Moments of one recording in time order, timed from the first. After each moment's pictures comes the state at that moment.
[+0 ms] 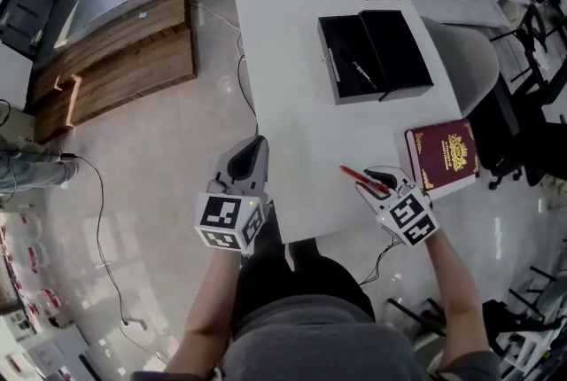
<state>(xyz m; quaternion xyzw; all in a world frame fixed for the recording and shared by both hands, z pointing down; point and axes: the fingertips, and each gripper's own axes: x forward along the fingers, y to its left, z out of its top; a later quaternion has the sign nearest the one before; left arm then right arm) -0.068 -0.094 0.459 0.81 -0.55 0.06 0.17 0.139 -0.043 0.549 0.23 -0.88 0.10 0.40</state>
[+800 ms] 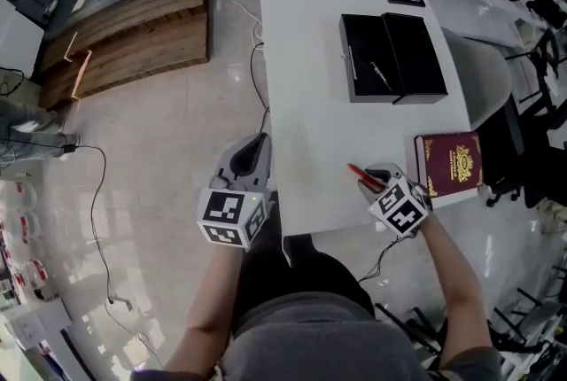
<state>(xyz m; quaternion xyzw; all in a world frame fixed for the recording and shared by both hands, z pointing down) -0.086 -0.076 0.470 0.79 -0.59 0.06 0.18 0.139 -0.045 0.598 0.16 -0.83 0.08 0.53</state>
